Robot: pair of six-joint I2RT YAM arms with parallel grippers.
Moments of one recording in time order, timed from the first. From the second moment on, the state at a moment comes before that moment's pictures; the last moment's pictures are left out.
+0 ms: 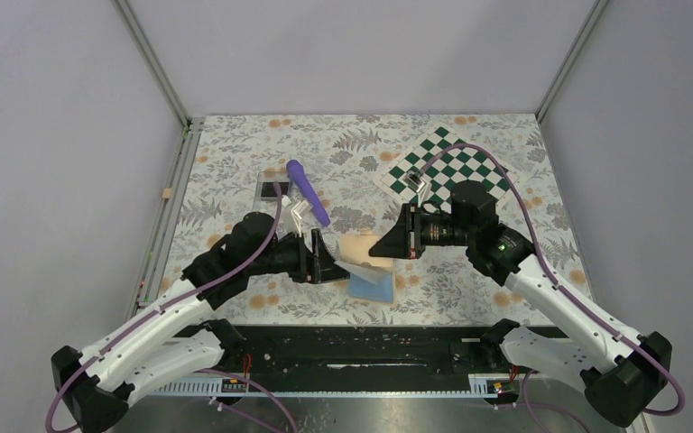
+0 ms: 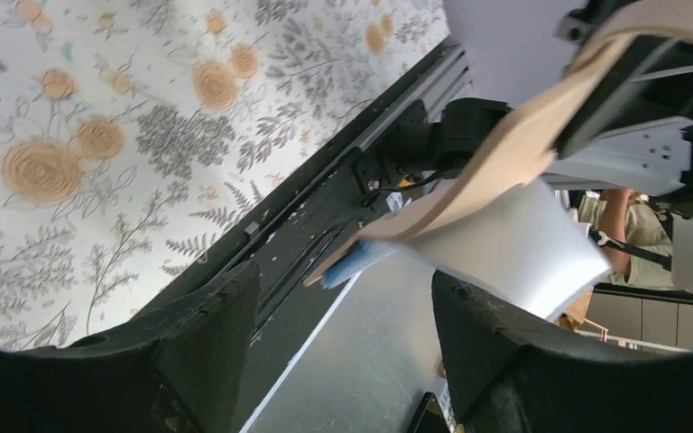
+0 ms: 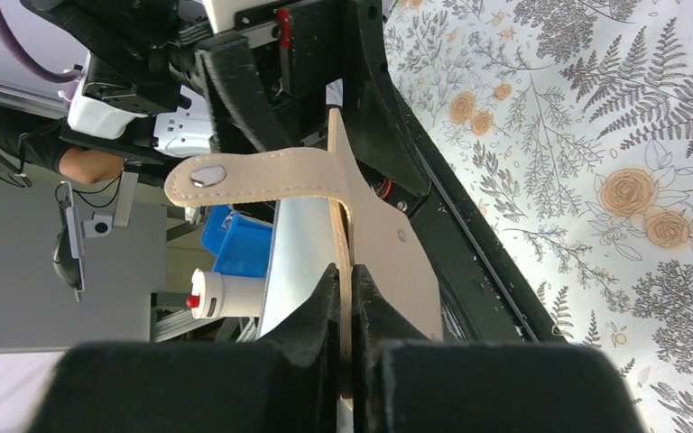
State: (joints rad) left arm -0.76 0.82 0.73 -0.42 0.44 -0.81; right arm 0.63 0.99 0.87 -0.22 -0.76 0.75
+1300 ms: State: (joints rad) left arm -0.76 0.80 0.75 -0.29 0.52 -0.76; right arm 0.63 0.96 0.92 -0.38 -0.77 0.68
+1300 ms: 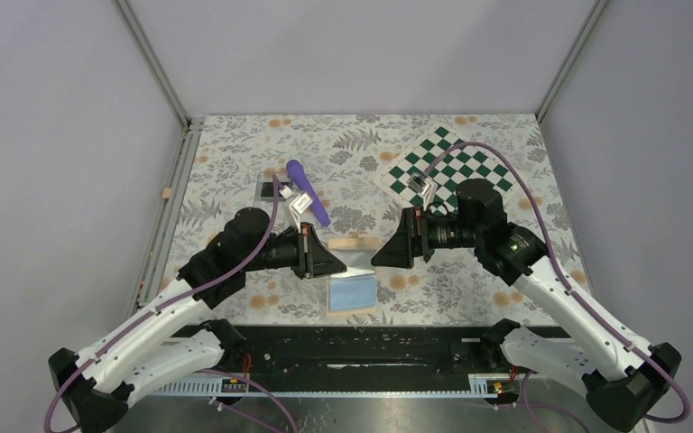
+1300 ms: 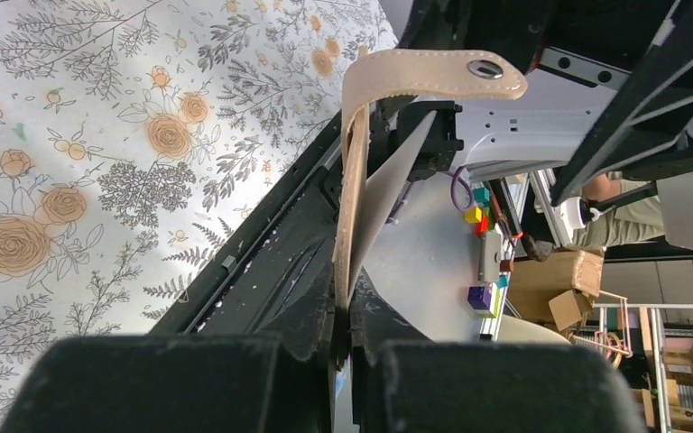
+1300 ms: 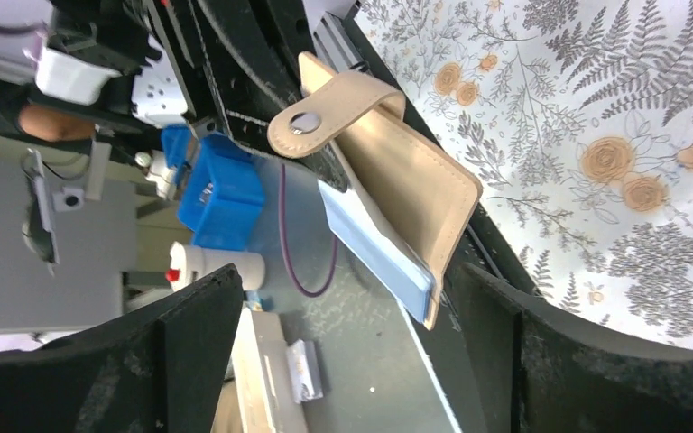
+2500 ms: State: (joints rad) left arm -0.77 0.76 0.78 -0.31 0.69 -0.72; right arm 0.79 1.11 0.94 -0.29 -0.85 0.61
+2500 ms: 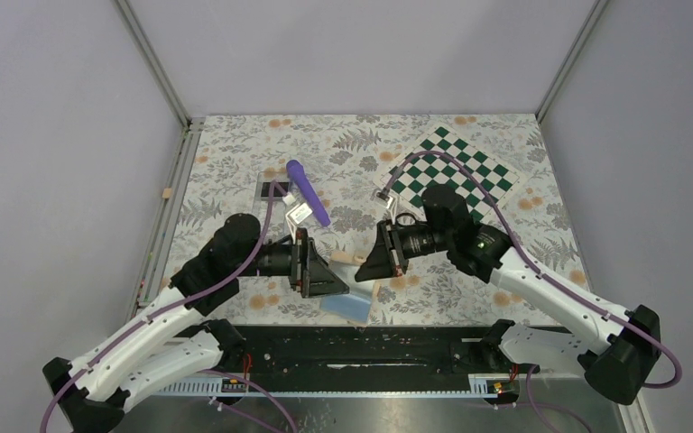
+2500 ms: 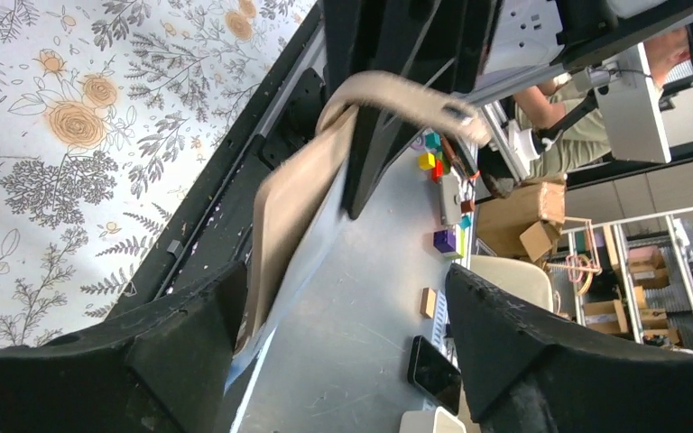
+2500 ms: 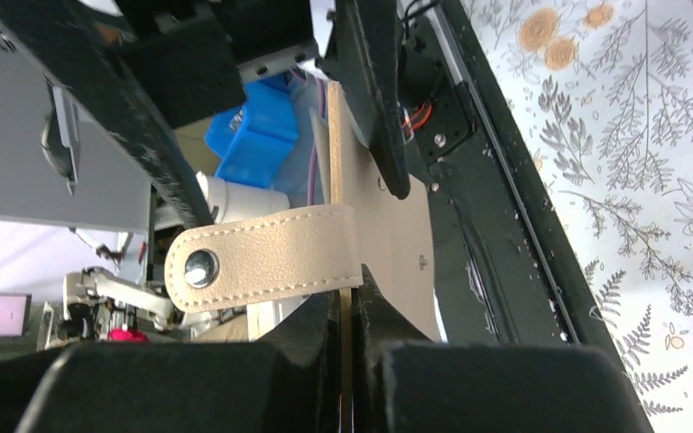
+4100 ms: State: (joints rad) left arm -0.83 0.74 0.75 -0.40 0.77 -0.78; right arm 0.65 1.18 0.84 0.02 -1.03 0.81
